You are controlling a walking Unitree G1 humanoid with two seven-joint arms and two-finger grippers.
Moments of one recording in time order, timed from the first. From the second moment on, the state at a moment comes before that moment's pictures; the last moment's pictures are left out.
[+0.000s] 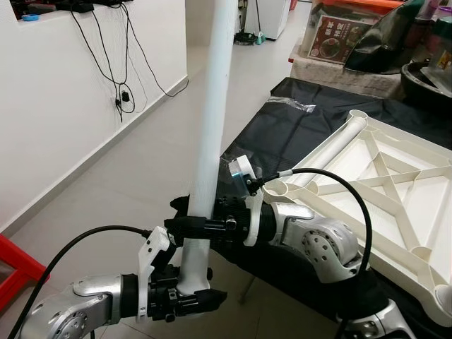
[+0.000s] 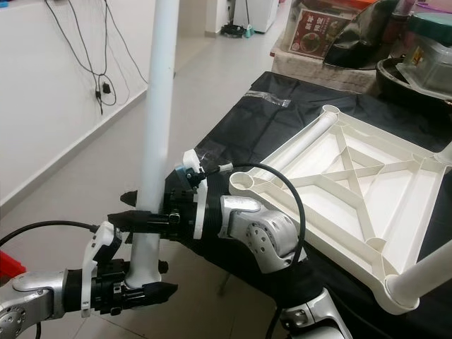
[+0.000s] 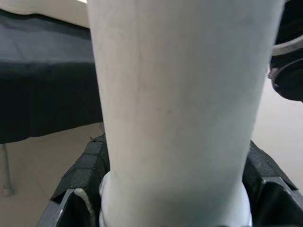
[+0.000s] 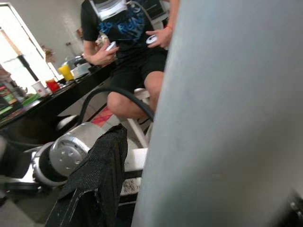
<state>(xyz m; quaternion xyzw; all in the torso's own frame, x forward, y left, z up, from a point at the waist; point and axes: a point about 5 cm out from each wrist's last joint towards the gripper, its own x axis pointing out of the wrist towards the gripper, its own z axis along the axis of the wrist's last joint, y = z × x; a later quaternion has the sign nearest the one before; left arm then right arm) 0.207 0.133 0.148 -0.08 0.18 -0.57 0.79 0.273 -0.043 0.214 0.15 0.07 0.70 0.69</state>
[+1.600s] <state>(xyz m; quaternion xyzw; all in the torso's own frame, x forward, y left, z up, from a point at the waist) 0.206 0.131 0.138 -0.10 0.13 -0.41 0.90 0.325 -0.097 0.225 0.17 0.01 0.54 0.82</state>
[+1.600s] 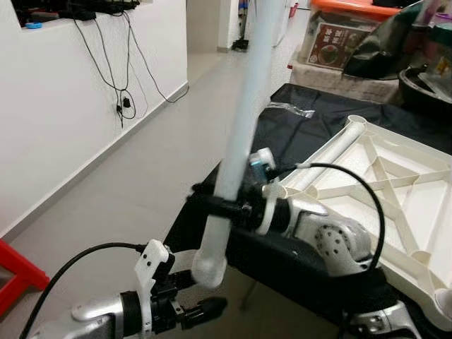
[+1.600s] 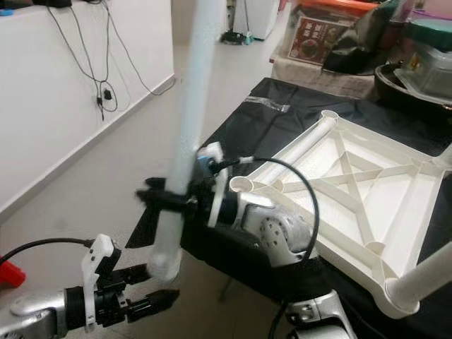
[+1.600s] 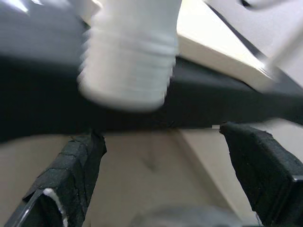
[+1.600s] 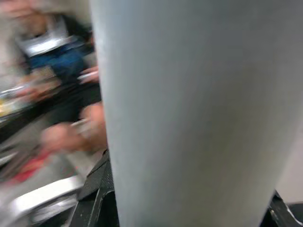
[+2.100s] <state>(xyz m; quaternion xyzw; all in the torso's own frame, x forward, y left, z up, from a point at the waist) 0.233 0.137 0.150 -0.09 0.01 -0.14 0.99 0.362 -0.156 0.253 0.10 -0.15 0.10 0.98</state>
